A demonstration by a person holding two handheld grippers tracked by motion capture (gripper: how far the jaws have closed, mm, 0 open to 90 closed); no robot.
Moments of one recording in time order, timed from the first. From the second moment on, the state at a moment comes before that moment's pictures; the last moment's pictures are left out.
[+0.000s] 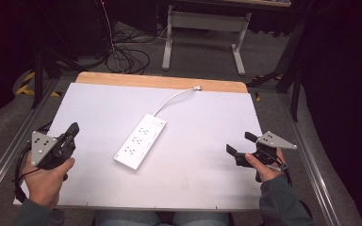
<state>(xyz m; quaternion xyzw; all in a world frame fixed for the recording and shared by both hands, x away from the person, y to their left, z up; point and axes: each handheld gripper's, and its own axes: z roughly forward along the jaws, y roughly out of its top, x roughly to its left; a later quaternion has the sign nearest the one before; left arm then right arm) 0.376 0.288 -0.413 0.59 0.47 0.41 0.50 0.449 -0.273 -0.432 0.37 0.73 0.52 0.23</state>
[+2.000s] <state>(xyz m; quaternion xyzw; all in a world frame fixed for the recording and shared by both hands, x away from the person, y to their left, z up) 0.404 0.215 -0.424 0.73 0.36 0.31 0.49 0.449 -0.274 -0.432 0.38 0.73 0.51 0.23</state>
